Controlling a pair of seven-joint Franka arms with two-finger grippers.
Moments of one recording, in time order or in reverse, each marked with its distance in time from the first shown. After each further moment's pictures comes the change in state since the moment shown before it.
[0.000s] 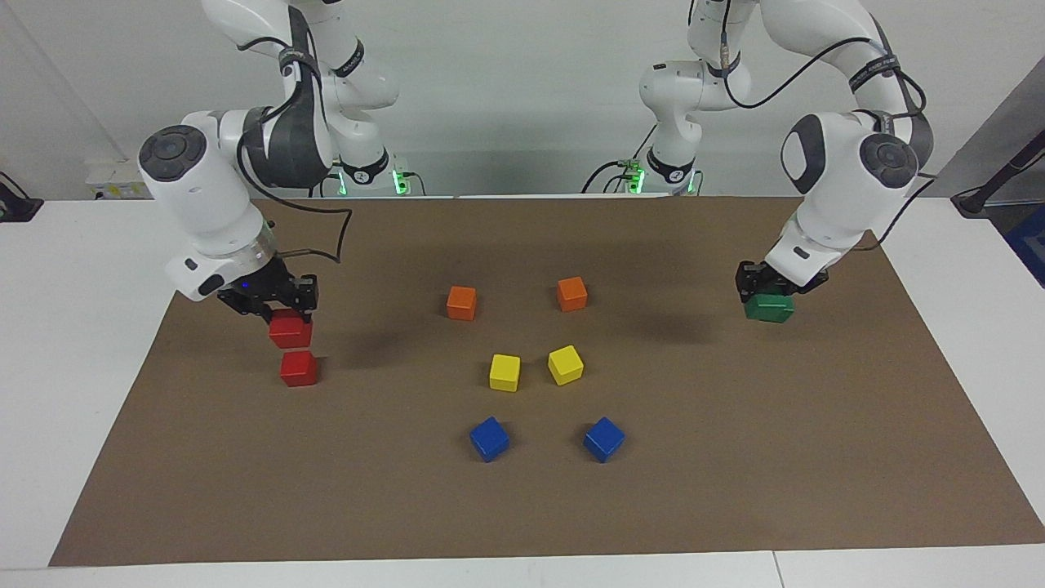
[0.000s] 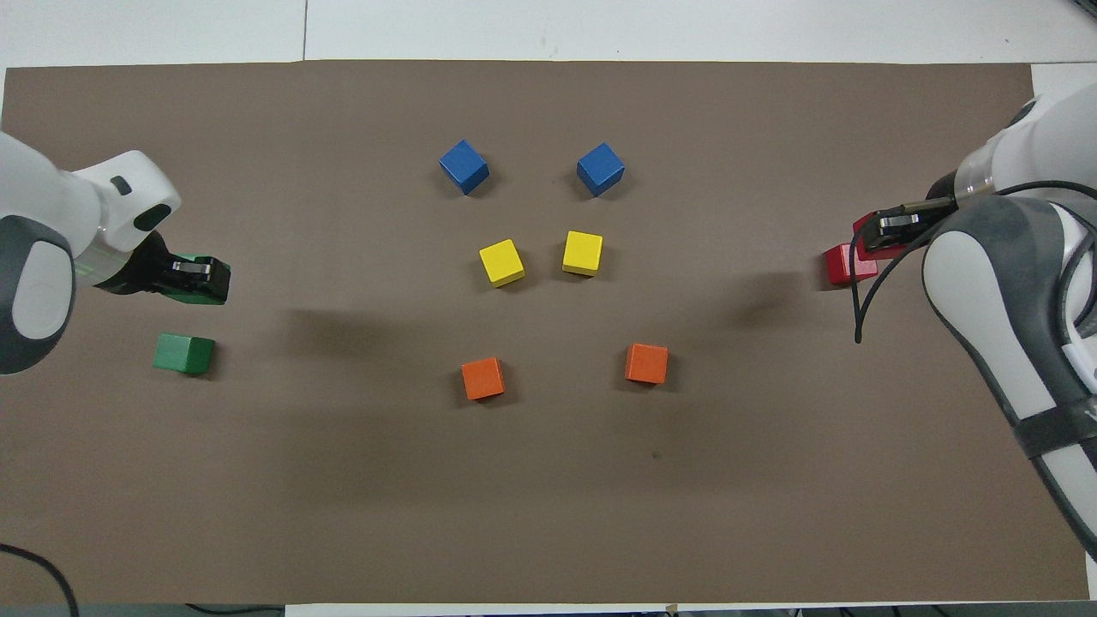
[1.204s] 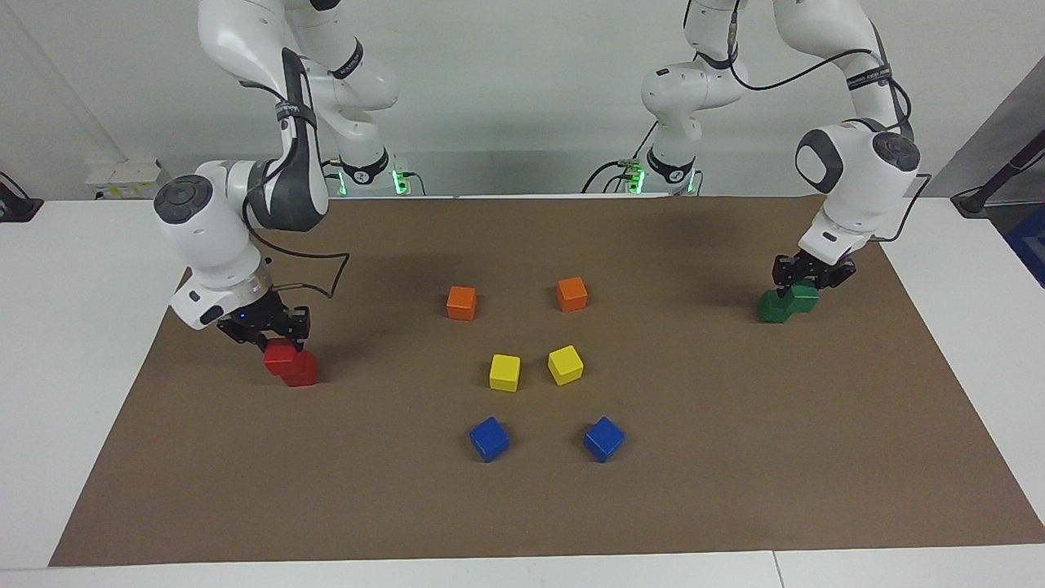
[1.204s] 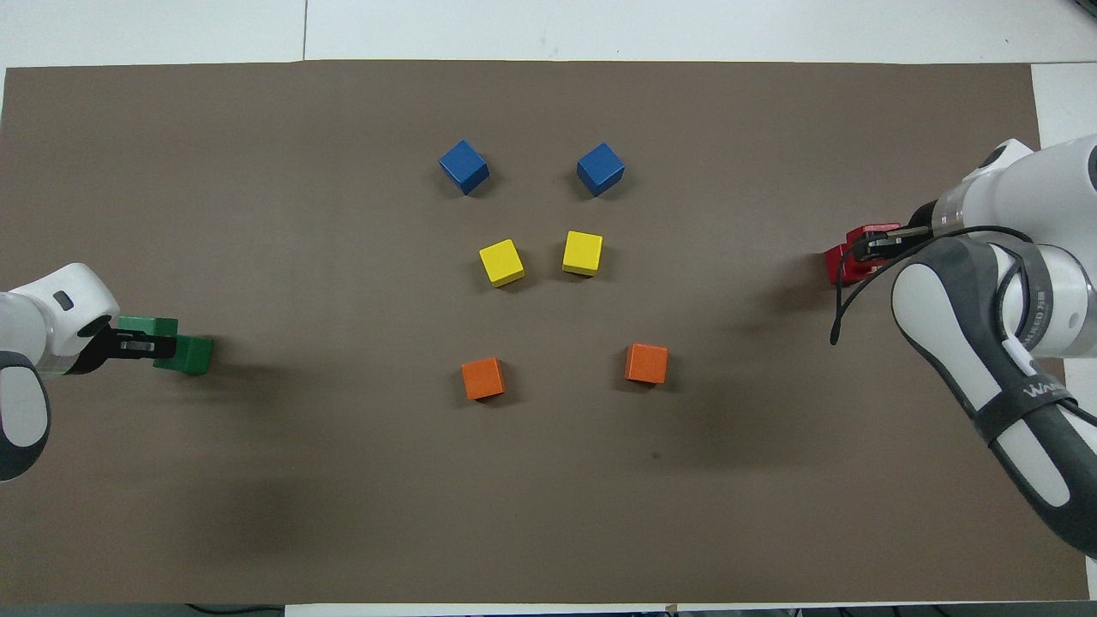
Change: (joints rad) left arm 0.191 -0.121 -0.004 -0.418 0.005 0.451 0.224; right arm -0.037 0.043 0.000 -0.177 0.000 0.279 -0.028
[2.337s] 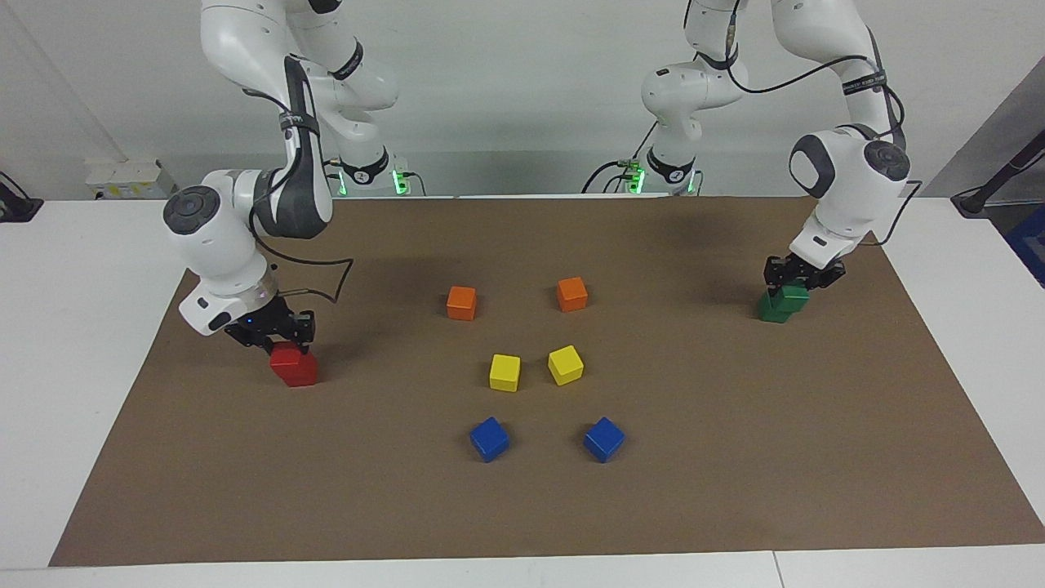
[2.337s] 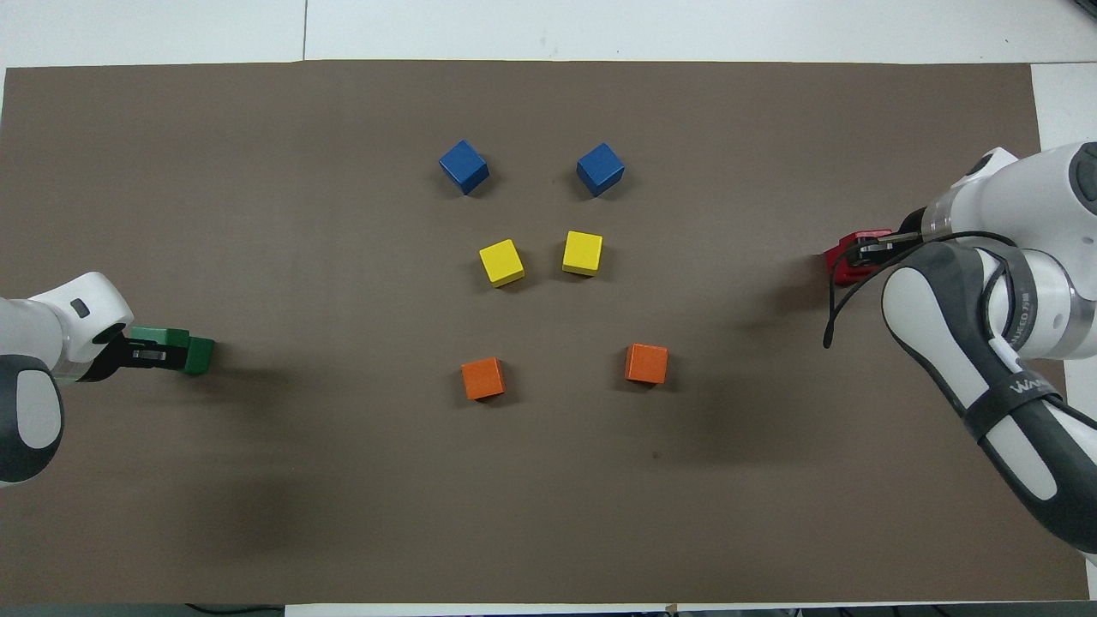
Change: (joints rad) left arm 0.000 0.009 -0.004 -0.019 0.000 -0.013 0.002; right arm 0.000 0.012 0.002 -0.012 0.004 0.012 0.000
